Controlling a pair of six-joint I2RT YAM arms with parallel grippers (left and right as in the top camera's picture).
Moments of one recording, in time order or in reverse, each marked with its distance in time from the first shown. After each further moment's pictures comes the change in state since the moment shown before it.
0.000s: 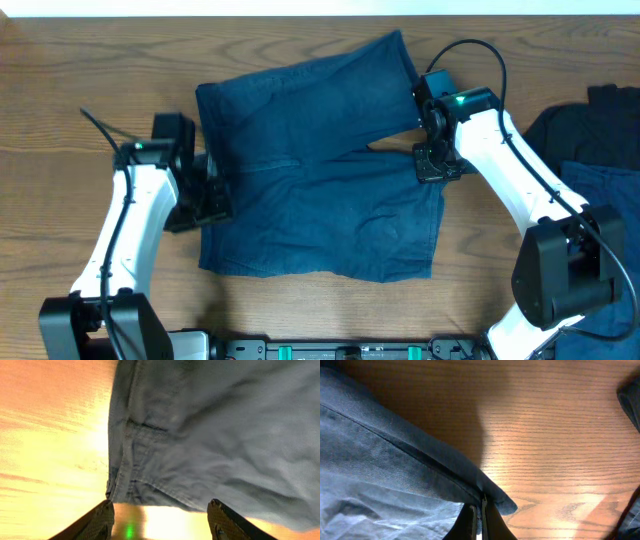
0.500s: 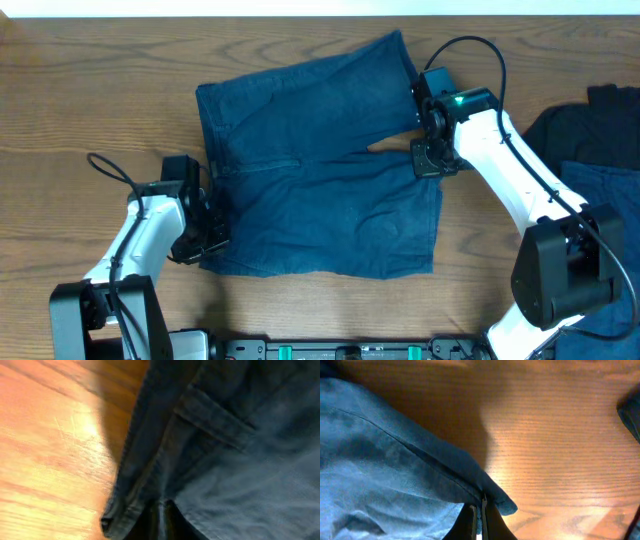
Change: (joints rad) left arm 0.040 0.001 -0.303 0.264 -0.032 -0.138; right arm 0.001 0.001 -0.001 0.065 -0.002 0.005
